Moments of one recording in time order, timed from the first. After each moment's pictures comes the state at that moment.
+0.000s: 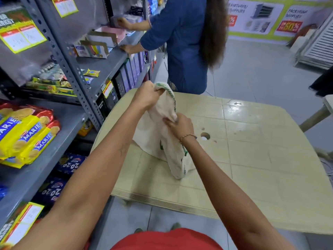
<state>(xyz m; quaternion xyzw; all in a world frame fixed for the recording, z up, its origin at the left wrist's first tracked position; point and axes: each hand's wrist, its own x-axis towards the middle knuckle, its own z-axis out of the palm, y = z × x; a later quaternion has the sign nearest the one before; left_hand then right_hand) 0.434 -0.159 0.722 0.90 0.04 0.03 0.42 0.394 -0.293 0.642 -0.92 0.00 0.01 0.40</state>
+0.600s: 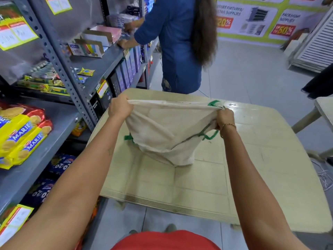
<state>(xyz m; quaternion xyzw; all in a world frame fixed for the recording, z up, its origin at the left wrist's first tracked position) 0.444 -0.102 0.665 0.95 0.17 0.05 0.24 0.426 -0.431 0.659 -0.79 0.26 -0.06 0.55</state>
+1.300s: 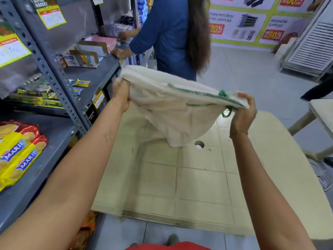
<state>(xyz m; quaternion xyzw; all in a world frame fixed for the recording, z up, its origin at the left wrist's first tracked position) 0.504 -0.115 0.719 0.63 0.12 0.11 0.75 0.424 -0.440 0.698 -0.61 0.13 -0.37 0.68</state>
